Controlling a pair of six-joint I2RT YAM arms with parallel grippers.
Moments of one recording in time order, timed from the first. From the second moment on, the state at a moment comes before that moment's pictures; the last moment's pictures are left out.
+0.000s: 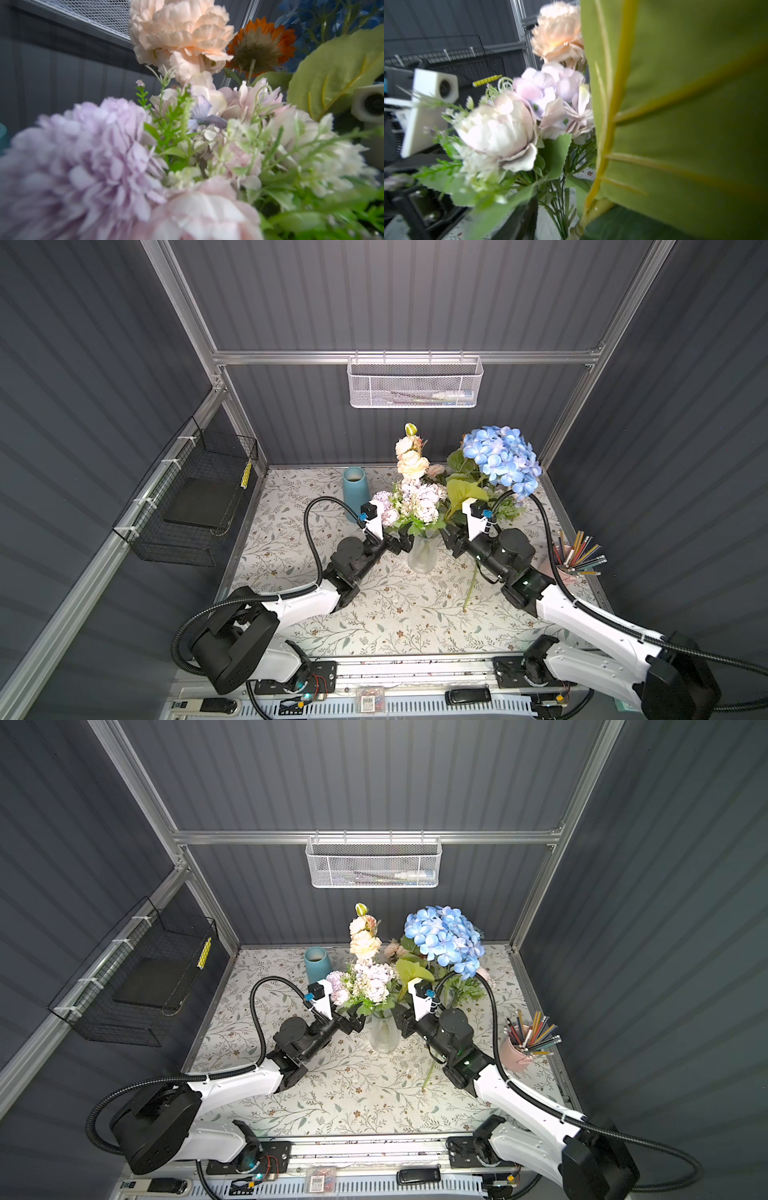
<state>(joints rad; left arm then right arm) -0.77 1.38 0.56 0.96 -0.04 -0.29 0.63 0.98 0.56 0.43 -0.07 0.11</state>
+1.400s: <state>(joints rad) -0.77 1.34 0.56 0.86 -0.09 -0.29 0.63 0.93 0.57 0.35 -0.06 0.16</state>
